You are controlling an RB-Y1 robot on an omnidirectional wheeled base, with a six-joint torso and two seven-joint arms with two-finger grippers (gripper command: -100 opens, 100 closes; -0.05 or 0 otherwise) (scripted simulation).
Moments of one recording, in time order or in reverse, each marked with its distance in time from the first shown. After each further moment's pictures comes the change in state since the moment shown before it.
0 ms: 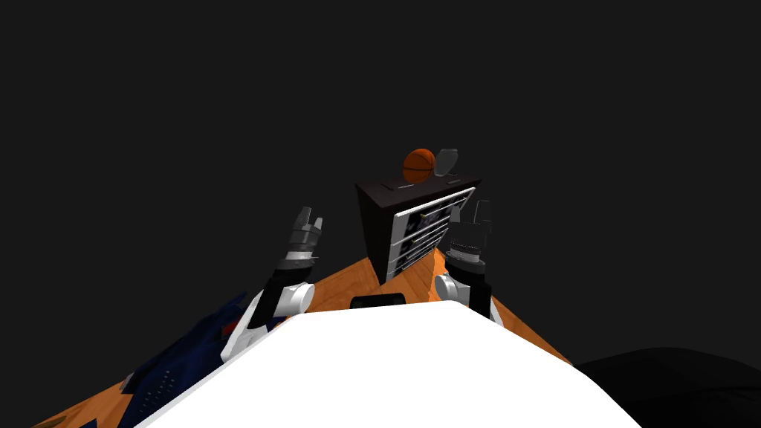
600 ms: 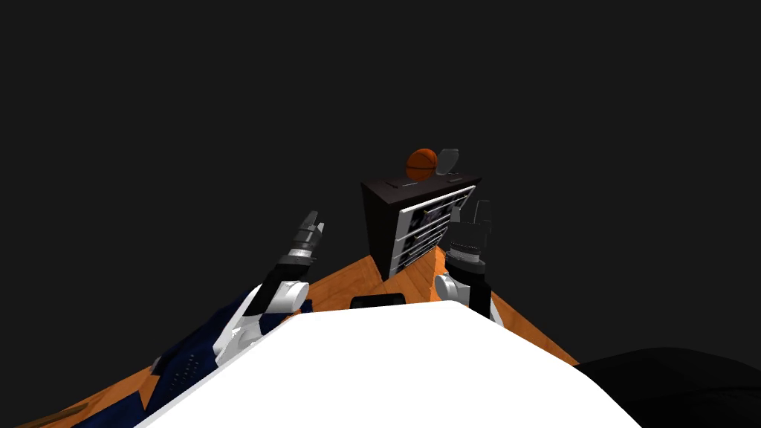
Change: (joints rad) left arm -0.033 0.113 0.030 0.046 0.087 0.157 -0.039; right arm 0.000 0.000 0.000 0.000 0.000 0.000 0.000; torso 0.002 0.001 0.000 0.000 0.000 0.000
